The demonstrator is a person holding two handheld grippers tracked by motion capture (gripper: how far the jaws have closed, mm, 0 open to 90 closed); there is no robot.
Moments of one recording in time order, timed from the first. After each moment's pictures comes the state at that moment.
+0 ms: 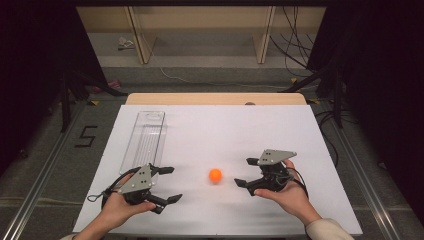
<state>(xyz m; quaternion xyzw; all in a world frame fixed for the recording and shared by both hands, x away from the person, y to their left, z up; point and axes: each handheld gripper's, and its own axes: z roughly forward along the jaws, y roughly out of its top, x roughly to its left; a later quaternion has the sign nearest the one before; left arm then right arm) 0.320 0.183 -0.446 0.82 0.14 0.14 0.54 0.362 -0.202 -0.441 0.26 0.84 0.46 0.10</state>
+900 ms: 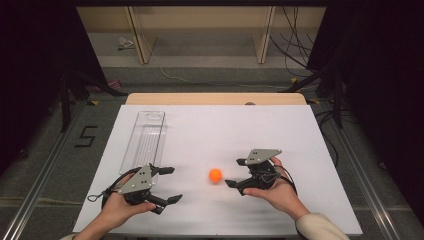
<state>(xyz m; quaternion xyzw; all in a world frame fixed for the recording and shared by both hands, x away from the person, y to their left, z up) 0.319 0.182 -0.446 0.82 0.14 0.13 0.54 0.373 -0.176 -0.450 0.24 0.86 0.45 0.08</state>
